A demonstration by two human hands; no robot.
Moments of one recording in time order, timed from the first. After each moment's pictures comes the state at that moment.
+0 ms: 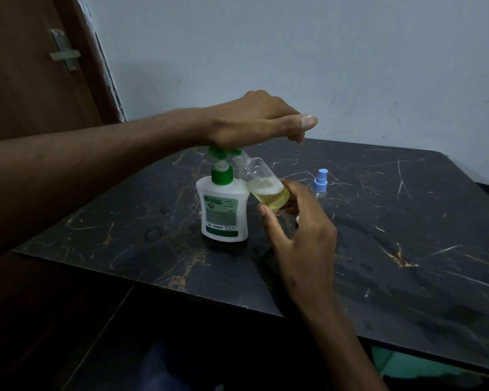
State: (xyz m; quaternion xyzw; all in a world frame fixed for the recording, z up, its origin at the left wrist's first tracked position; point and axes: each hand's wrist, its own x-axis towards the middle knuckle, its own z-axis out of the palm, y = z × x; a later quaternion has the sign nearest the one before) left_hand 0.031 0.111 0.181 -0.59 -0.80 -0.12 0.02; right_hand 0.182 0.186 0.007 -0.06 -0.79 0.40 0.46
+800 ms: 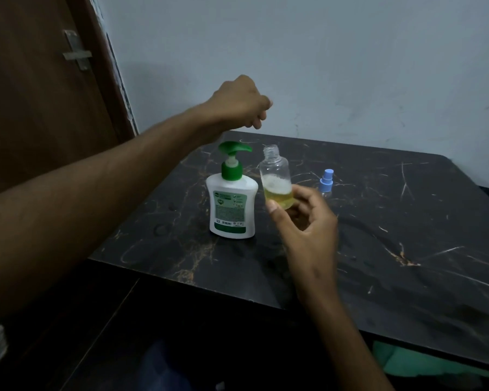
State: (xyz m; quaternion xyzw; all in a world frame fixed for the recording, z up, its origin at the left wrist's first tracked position) left_hand 0.006 0.107 0.177 -0.30 -0.88 -0.37 0.03; right_hand 0.188 0.180 0.018 -0.09 -0.68 0.62 0.37
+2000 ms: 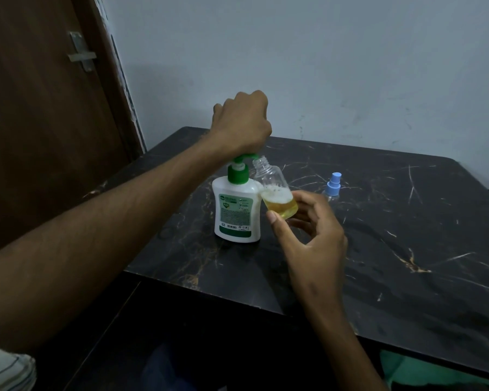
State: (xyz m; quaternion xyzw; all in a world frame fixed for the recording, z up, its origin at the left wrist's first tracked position) left_hand 0.018 0.114 0.157 -0.28 -0.92 -0.17 0.20; right_hand 0.191 0.173 0.014 -0.09 -0.73 0.54 0.40
